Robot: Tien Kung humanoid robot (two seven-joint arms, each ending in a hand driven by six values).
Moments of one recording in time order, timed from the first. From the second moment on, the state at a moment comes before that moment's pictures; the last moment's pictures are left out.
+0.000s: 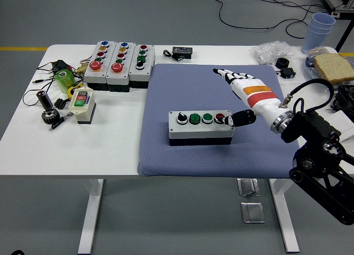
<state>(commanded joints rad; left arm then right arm) -0.17 0.02 -1.23 -0.18 2.13 -0.11 0.20 0.58 -0.35 0.80 1.44 -1.94 -0.14 -0.21</state>
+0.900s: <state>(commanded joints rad) -0.16 0.01 -1.22 -0.18 2.14 -0.11 0.19 0.53 -0.37 0.77 1.43 -1.93 -0.07 -0.21</state>
